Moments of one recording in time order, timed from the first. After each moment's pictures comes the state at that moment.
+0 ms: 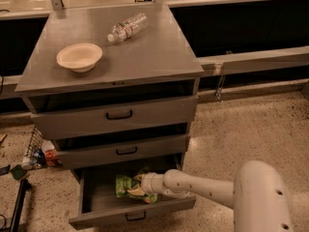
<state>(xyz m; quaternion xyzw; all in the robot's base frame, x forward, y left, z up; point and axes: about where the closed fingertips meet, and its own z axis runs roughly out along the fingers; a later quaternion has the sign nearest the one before) 0.586 0.102 0.250 -0.52 0.71 0.25 0.39</state>
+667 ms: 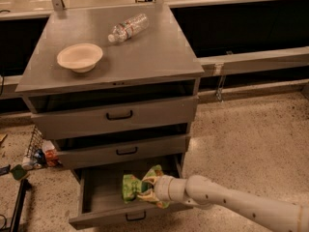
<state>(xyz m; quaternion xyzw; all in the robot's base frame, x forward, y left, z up) 0.513 0.043 0.389 -0.55 0.67 0.23 0.44</state>
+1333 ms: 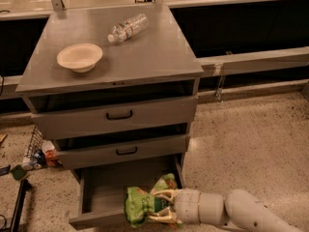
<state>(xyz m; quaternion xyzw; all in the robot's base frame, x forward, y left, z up) 0.383 0.001 0.555 -0.55 0.61 0.32 0.48</state>
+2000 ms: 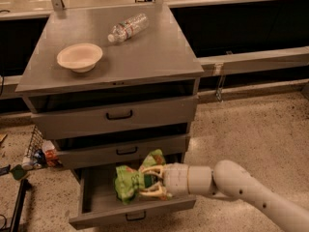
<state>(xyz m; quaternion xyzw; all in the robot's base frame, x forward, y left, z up) 0.434 0.029 0.598 -0.59 0.54 0.31 0.52</state>
